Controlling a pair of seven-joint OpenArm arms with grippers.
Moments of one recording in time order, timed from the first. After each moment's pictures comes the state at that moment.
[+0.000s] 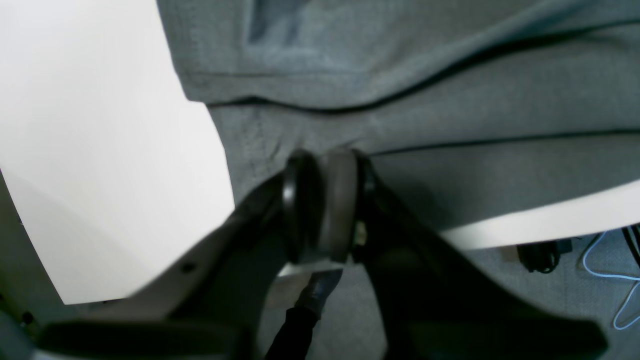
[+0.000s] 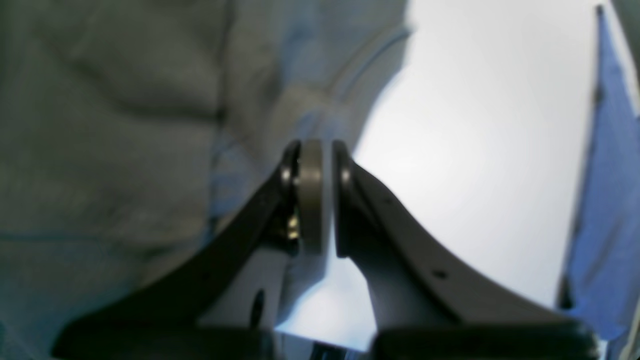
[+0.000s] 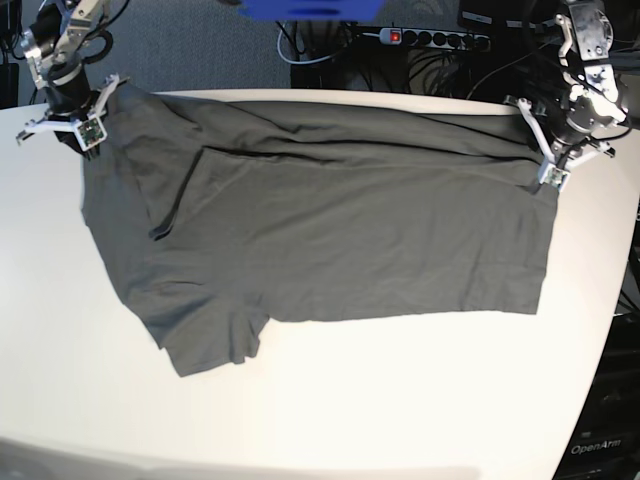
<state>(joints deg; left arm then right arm) 22.5 -16.1 -22.9 95.6 -1.0 -35.2 44.8 -25.4 -1.8 45.0 97.7 -51.5 41.3 17.8</state>
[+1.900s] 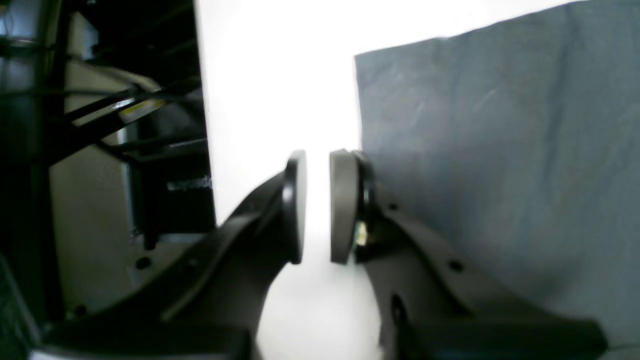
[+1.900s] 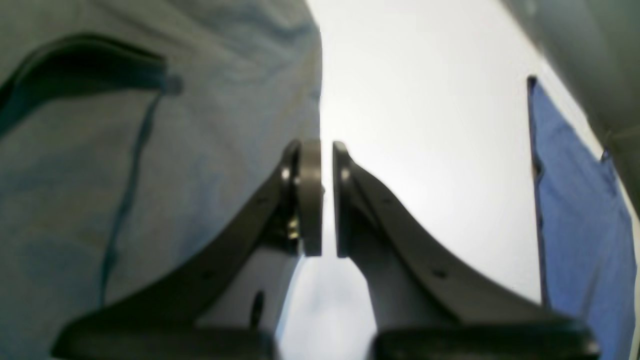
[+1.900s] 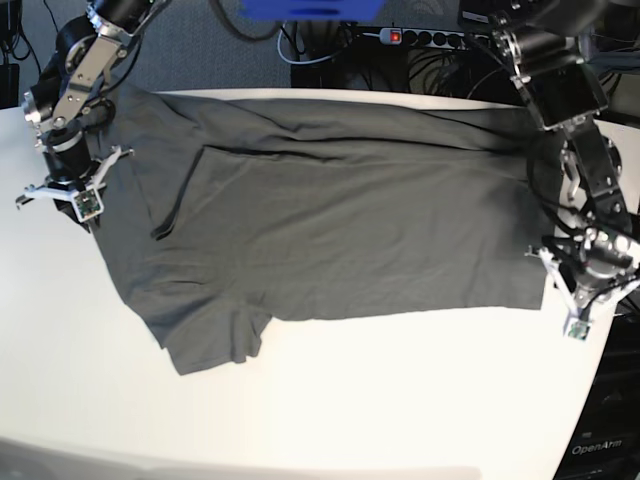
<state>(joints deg) -11.2 -12.8 -22.5 92.5 9.3 -34.9 56.8 -9.6 -1.5 44.2 91.6 -52.1 41.3 16.6</state>
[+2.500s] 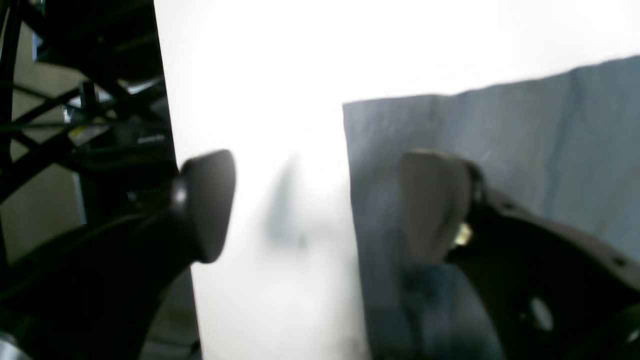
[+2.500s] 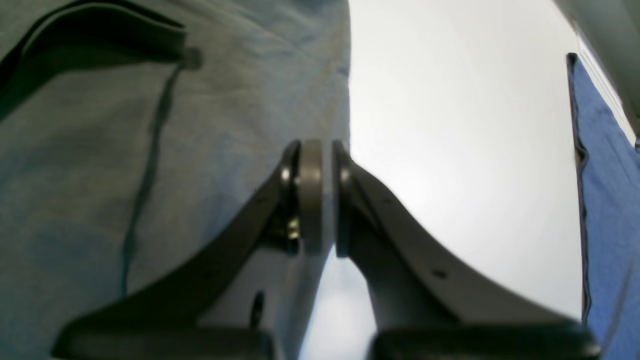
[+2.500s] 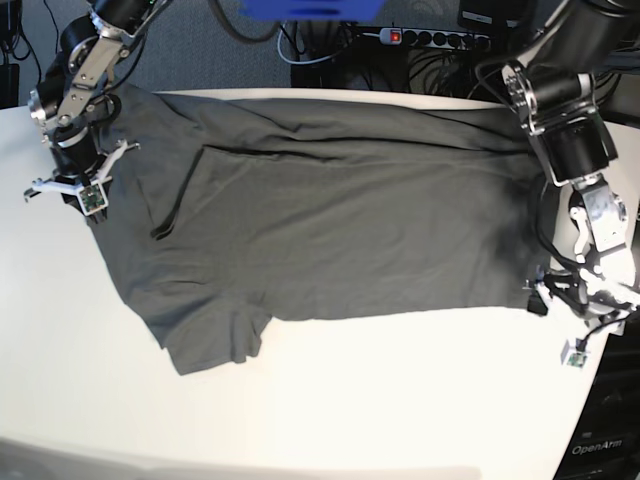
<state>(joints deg) -22.0 -14.7 -21.8 74.4 9.3 -34.6 53.7 -9.6 -1.4 44.5 87.6 -52.1 41.3 17.2</state>
